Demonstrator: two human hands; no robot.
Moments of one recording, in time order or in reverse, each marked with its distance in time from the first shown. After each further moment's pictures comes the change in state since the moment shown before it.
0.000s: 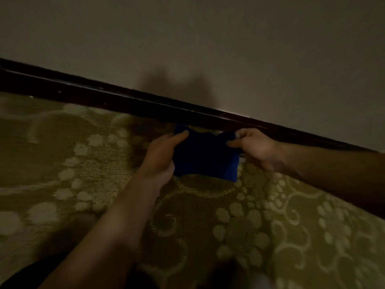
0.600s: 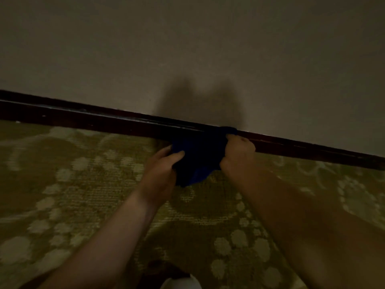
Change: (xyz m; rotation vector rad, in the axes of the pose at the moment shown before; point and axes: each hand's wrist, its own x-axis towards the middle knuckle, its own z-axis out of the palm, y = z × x) left_hand 0.036 -0.010 0.022 0.009 0.015 0.091; right_hand 0.067 -0.006 0.032 0.792 0.403 0.112
